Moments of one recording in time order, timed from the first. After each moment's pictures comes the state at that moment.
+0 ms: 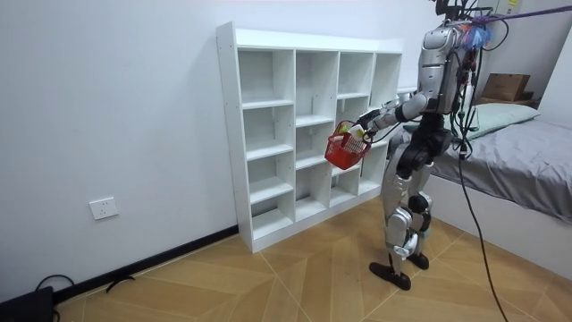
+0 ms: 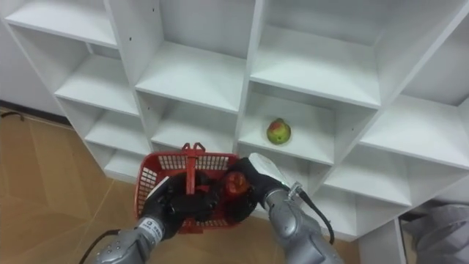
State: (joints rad) left arm 0.04 0.14 -0.42 0.36 -0.52 0.05 -0.02; right arm -0.17 -0.22 0.45 0.51 -0.48 0.09 0.02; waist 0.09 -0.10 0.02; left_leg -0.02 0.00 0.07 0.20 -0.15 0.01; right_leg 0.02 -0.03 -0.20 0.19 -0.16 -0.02
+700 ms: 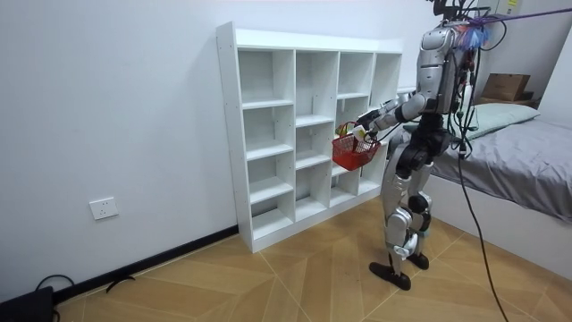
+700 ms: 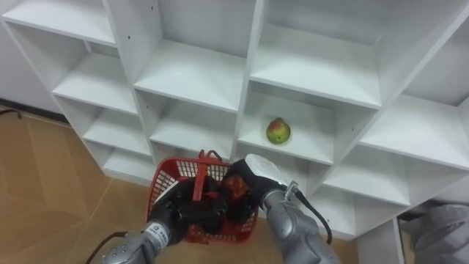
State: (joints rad) left arm 0.04 0.14 -0.45 0.37 -0.52 0.05 -0.05; right arm -0.17 -0.21 0.45 0.51 -0.56 0.09 0.03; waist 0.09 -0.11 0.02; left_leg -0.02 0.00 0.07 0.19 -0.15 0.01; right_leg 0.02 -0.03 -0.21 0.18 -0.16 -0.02
